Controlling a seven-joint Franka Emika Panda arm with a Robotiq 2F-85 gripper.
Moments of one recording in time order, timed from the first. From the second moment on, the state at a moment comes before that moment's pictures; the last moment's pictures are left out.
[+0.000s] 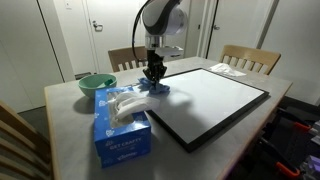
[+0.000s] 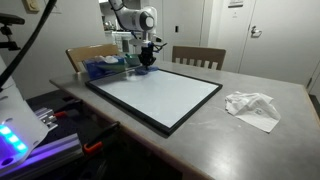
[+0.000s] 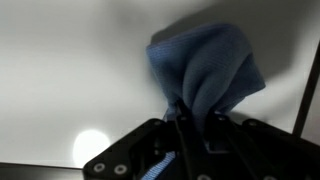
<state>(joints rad) 0.15 0.77 0.07 -1.63 0.03 2.30 0.10</state>
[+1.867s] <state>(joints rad) 0.15 0.75 0.02 -1.65 0.03 2.30 0.17</state>
